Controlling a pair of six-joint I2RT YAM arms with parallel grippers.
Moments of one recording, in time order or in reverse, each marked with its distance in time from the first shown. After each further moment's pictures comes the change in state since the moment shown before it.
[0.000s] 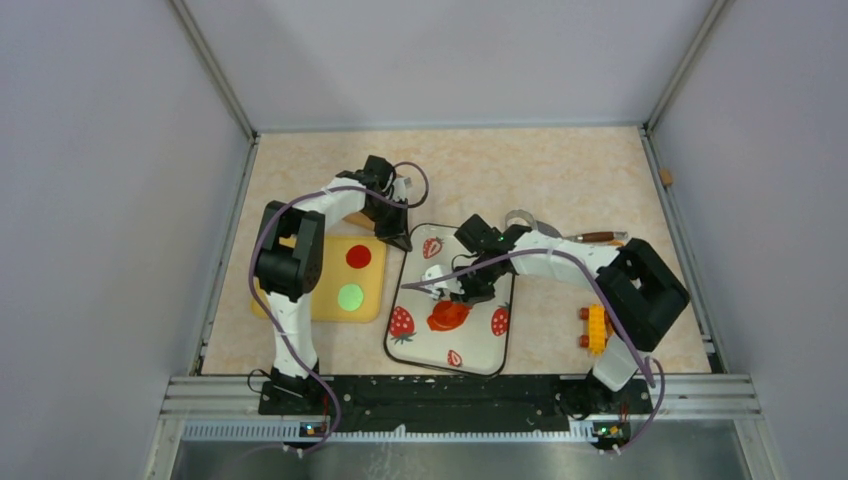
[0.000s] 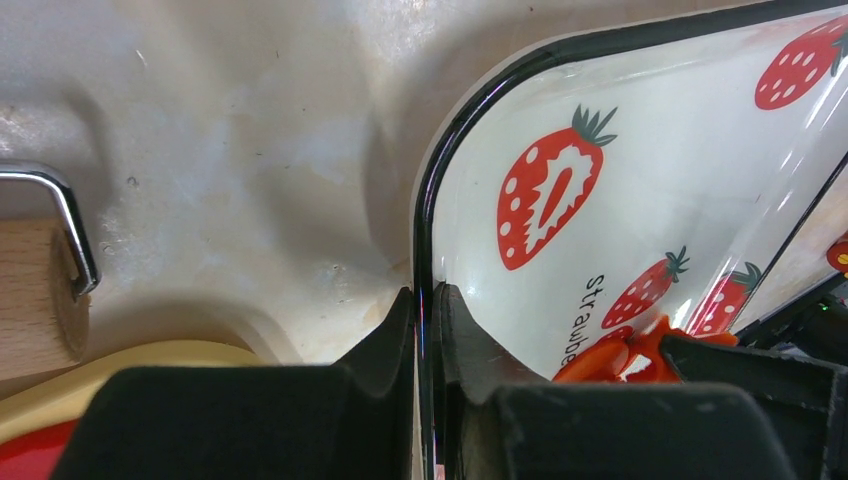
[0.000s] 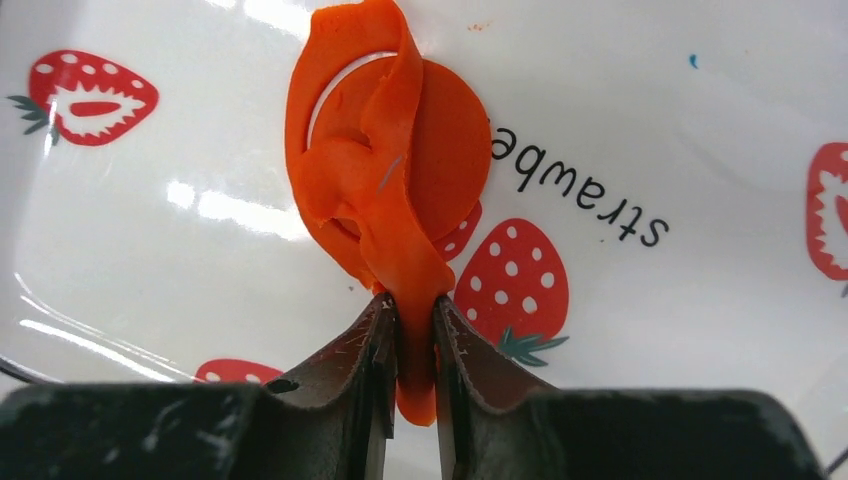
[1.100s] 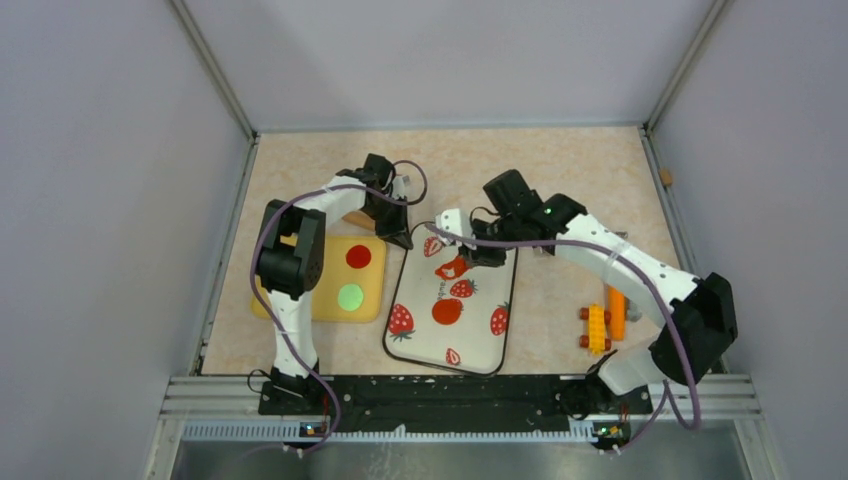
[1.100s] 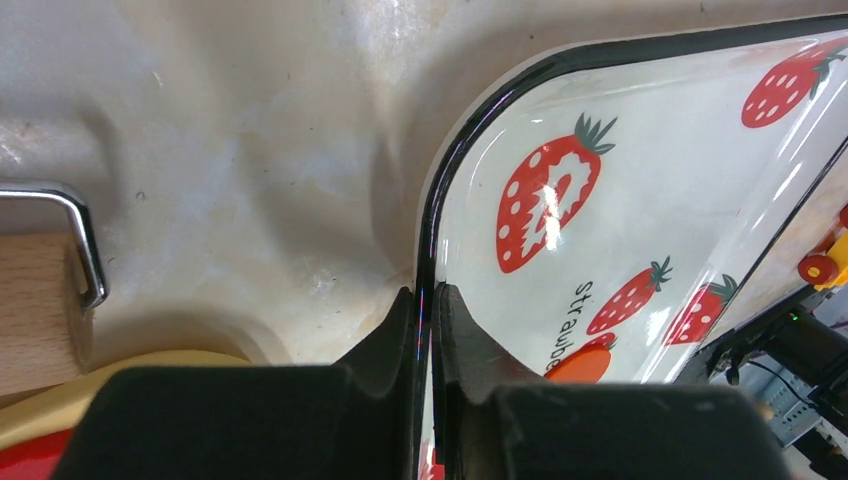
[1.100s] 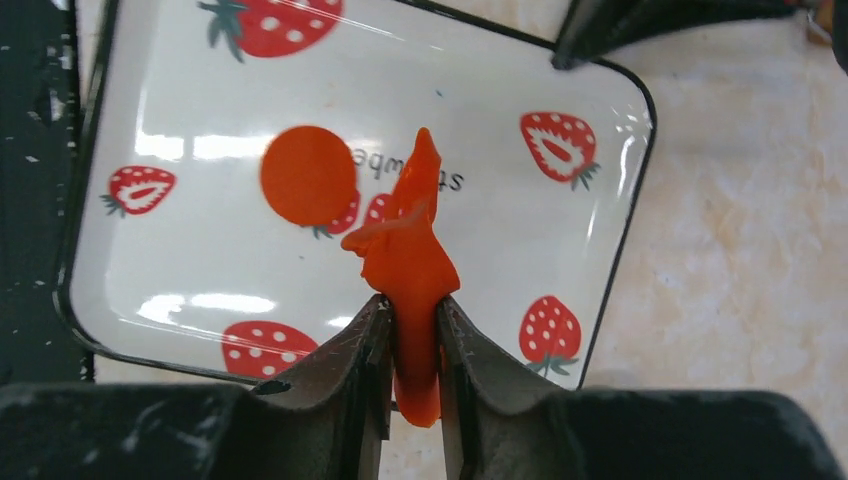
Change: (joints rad) left arm 0.001 0.017 0.024 -0.004 0.006 -0.054; right arm -0.059 -0.275 0.196 -0.154 -0.028 0.222
